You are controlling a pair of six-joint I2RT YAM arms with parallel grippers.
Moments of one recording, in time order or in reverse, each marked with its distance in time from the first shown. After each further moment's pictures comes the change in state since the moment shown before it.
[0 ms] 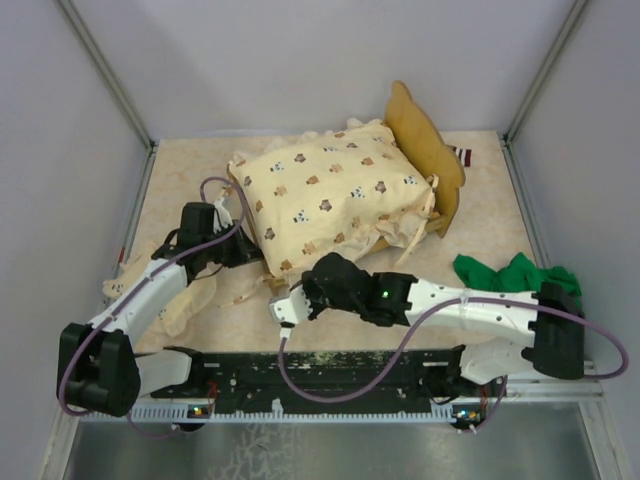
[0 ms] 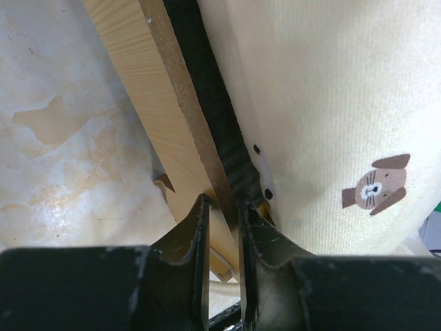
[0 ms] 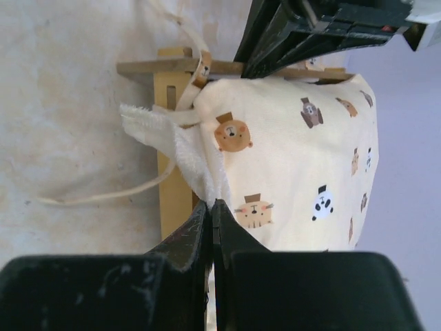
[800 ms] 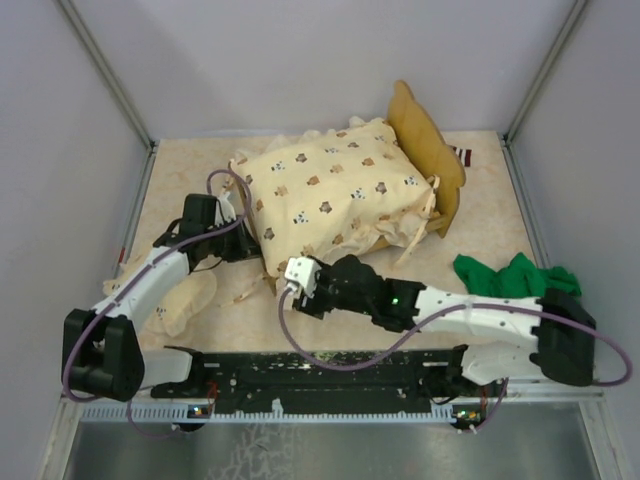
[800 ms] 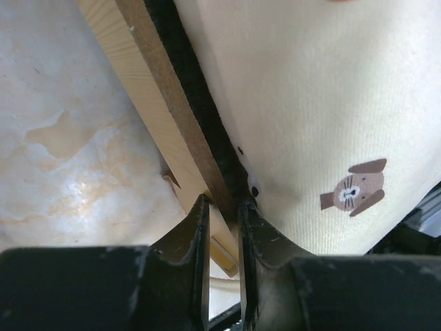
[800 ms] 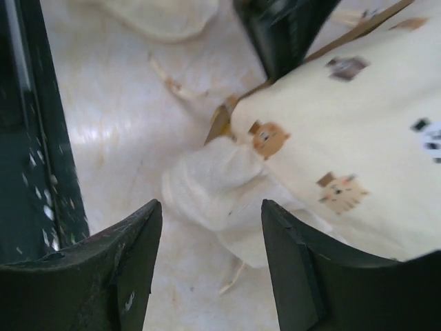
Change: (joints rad) left arm 0.013 0.077 0.086 -0.074 0.020 0.080; right arm -0.045 -0.029 -0.199 0.314 -0.169 0.747
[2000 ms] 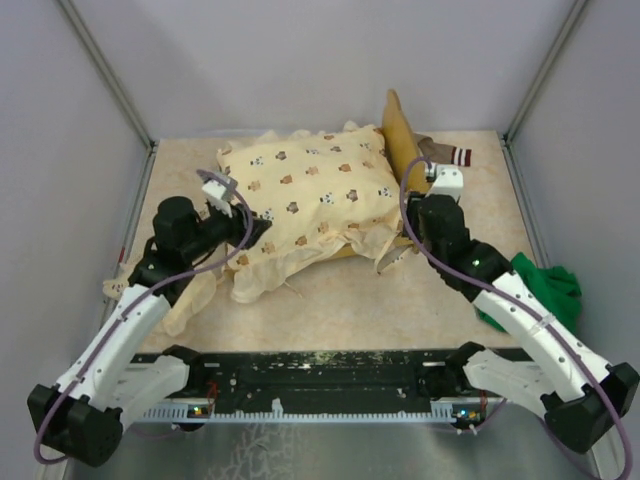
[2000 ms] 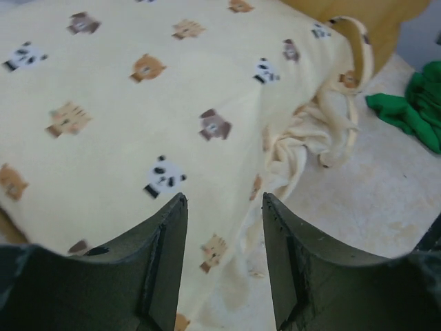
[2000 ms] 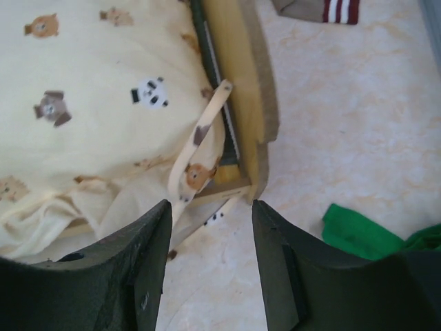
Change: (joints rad) left arm -0.077 -0.360 0.019 0.208 -0.043 0.344; right arm -0.537 -0.368 0.167 -0.540 0.557 0.673
